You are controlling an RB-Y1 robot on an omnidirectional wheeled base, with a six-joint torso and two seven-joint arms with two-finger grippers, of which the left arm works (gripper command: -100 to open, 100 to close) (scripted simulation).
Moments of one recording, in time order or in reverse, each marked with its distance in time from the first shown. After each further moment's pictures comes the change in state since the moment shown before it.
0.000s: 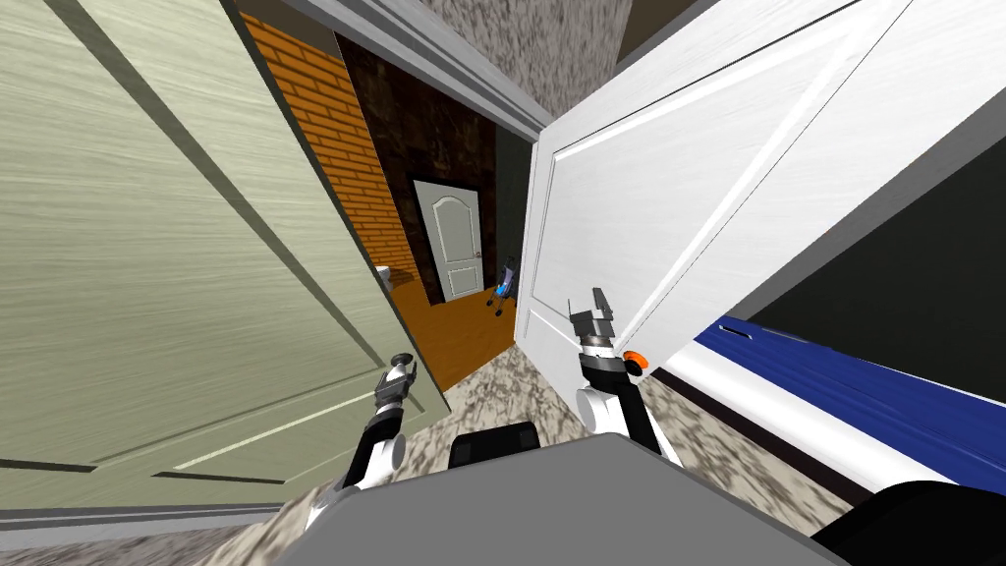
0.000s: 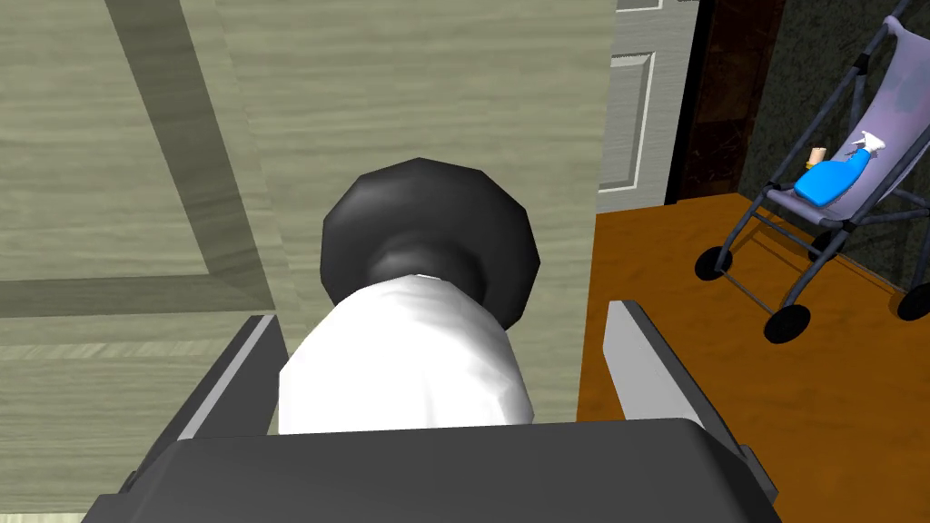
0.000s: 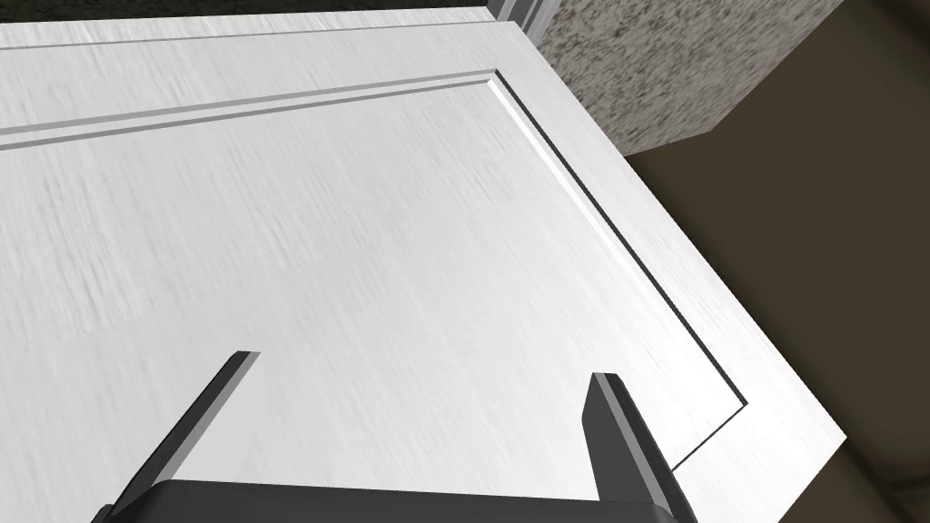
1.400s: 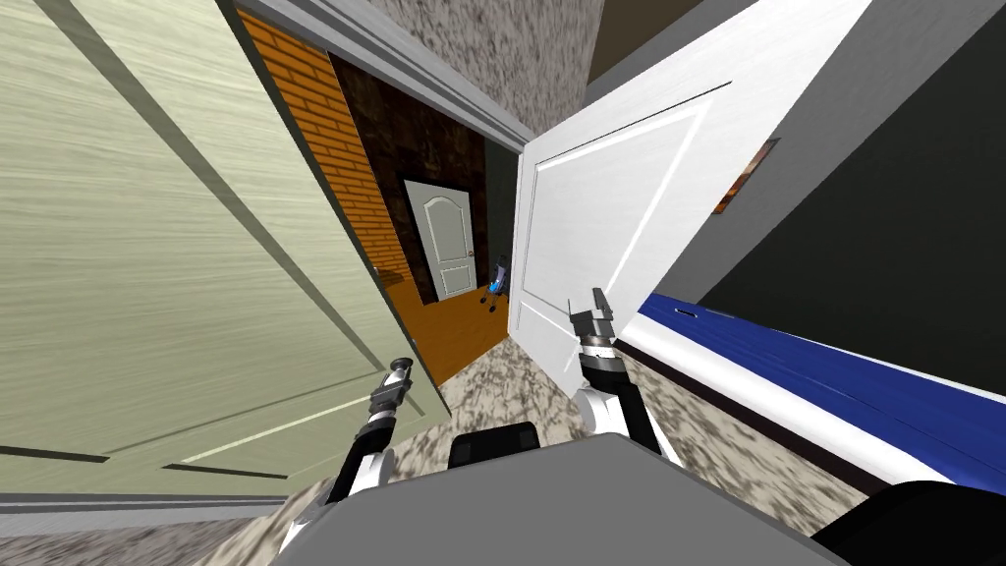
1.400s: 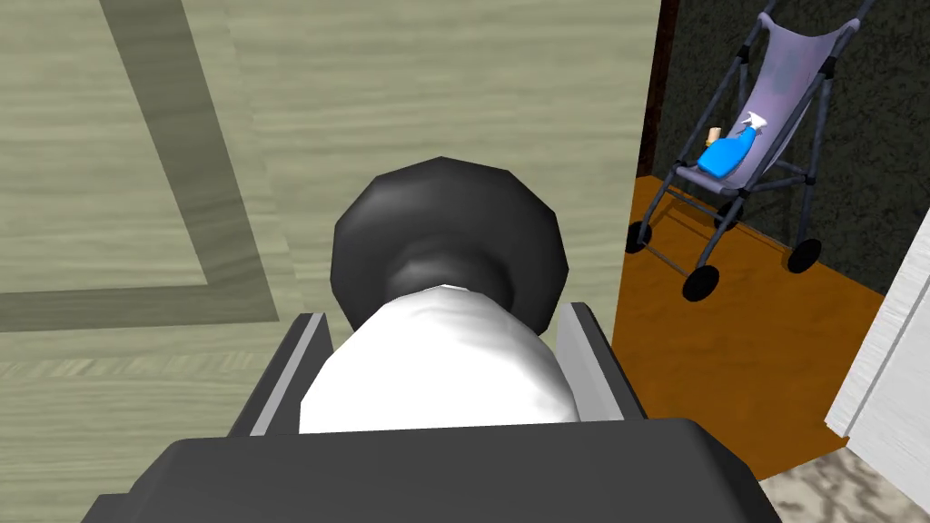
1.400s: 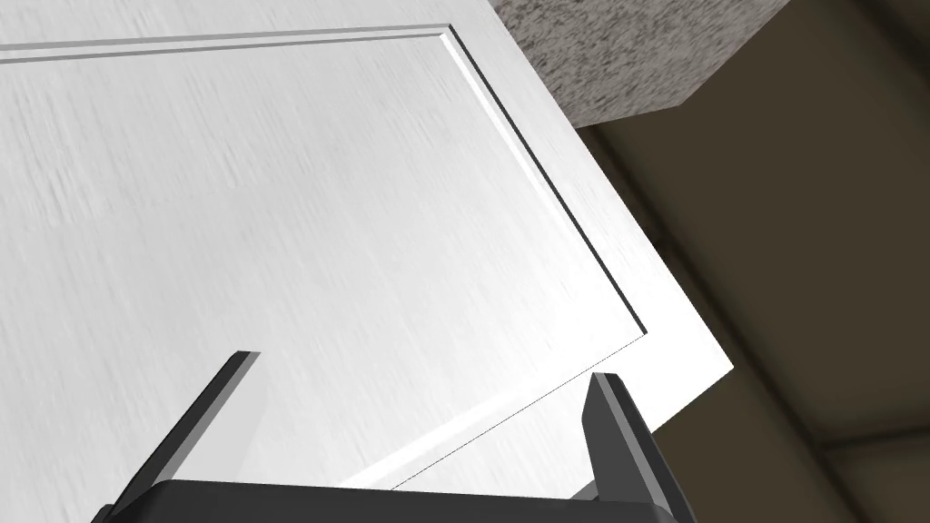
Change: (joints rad) arm 0.028 0.064 -0.077 0.013 -0.030 -0.040 0.101
